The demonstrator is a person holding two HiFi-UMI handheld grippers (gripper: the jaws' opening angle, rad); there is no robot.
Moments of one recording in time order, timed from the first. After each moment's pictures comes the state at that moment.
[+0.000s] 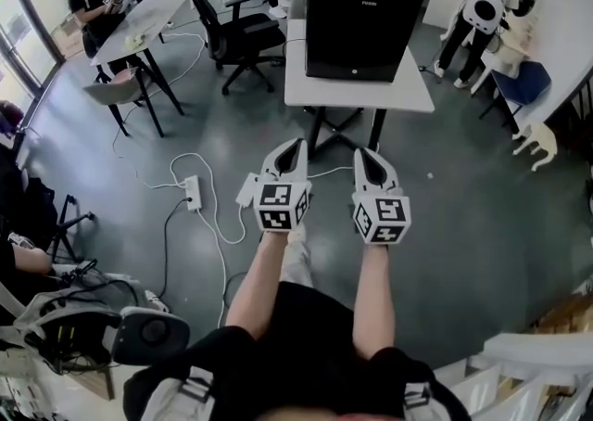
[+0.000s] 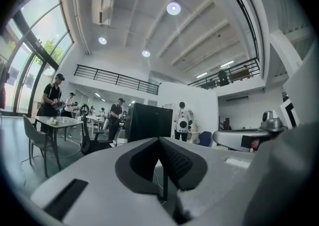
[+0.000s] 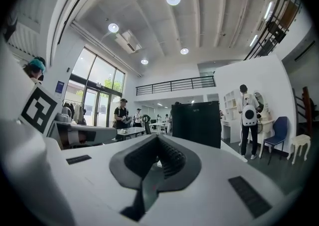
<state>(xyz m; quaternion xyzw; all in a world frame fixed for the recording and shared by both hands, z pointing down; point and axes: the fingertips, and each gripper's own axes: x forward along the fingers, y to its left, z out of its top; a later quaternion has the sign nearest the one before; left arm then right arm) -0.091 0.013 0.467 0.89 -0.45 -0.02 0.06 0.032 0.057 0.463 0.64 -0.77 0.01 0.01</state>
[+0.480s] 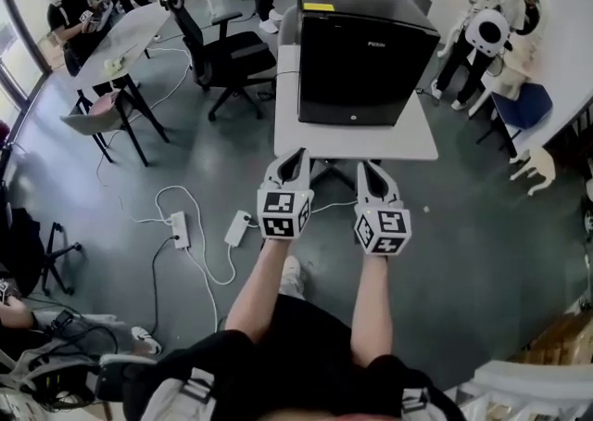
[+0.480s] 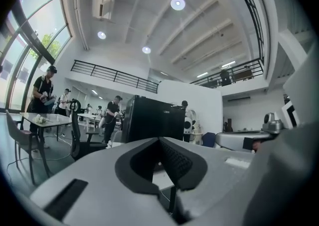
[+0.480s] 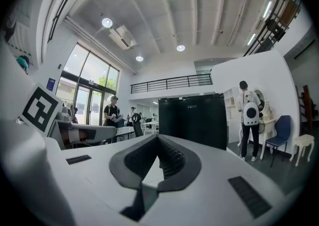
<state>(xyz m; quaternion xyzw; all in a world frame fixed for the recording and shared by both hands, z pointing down) -0.028 -0.213 0.467 0.89 -0.44 -0.02 0.07 0.099 -0.161 0.466 0.66 -0.75 0.02 0.02</state>
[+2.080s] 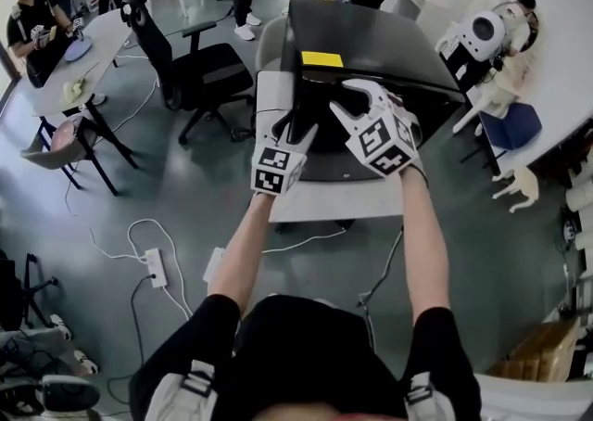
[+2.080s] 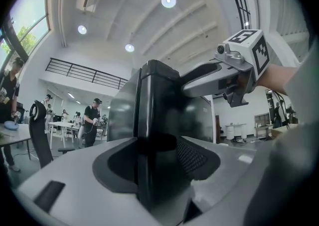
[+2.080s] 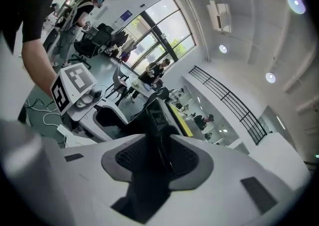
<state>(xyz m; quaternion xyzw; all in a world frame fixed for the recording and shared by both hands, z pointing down) 0.058 -0.548 0.452 0.94 -0.35 -0.01 0.01 0.094 -0.530 0.358 0.43 -0.76 -0.26 0.40</state>
